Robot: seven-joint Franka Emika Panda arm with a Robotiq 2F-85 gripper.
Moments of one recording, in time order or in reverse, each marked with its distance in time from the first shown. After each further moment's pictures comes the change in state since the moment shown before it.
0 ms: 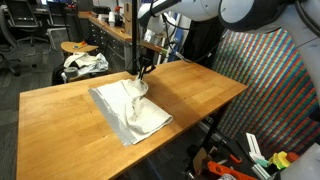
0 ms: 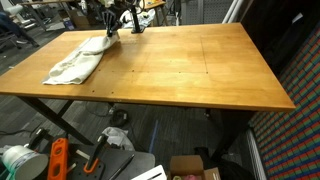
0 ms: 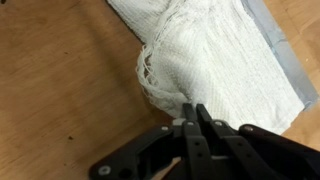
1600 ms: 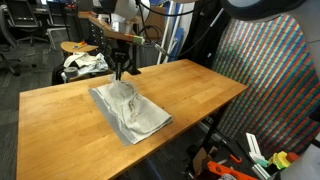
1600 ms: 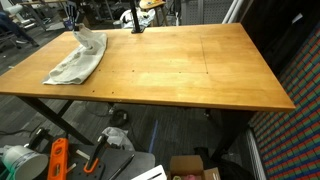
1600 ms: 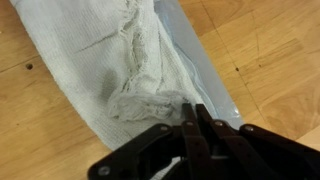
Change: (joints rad) arm 0.241 -0.089 0.001 -0.002 -0.110 -0.091 0.219
